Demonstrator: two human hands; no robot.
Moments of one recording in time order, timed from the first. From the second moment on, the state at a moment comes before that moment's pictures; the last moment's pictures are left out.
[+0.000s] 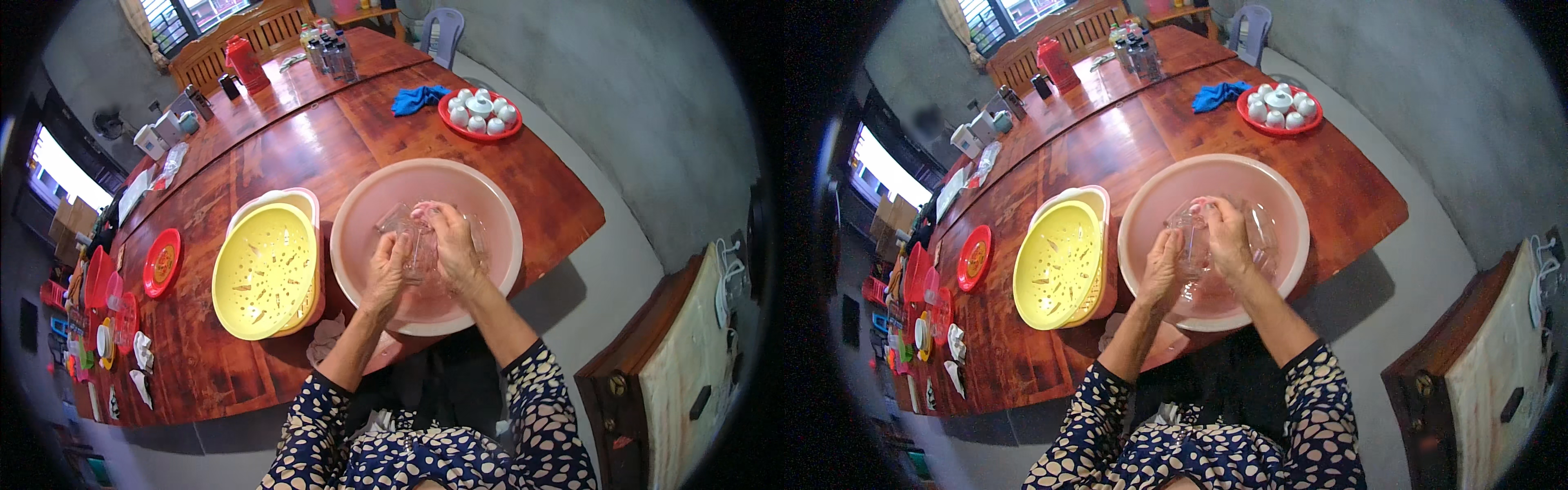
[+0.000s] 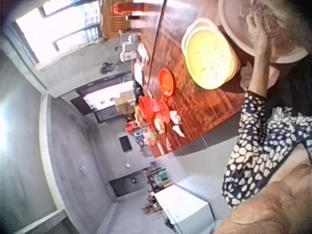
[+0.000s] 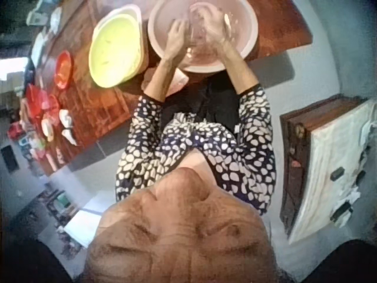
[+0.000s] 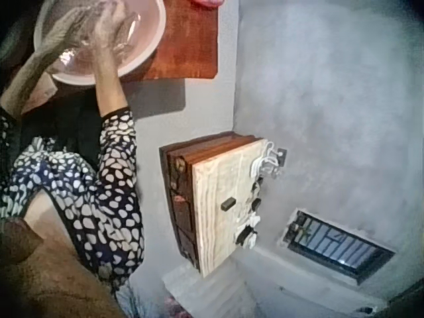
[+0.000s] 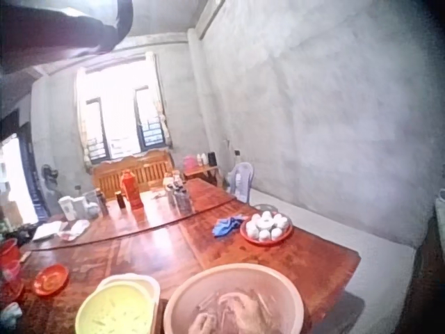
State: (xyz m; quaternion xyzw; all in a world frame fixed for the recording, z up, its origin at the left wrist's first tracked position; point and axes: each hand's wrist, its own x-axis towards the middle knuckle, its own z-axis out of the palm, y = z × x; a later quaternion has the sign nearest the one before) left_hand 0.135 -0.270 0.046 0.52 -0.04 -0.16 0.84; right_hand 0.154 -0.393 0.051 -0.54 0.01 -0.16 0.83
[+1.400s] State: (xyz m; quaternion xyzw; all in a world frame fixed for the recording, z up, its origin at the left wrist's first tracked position) left_hand 0.129 -0.288 0.038 0.31 0.01 -0.07 0.95; right_hand 0.115 -0.381 0.051 -0.59 0.03 -0.05 0.80
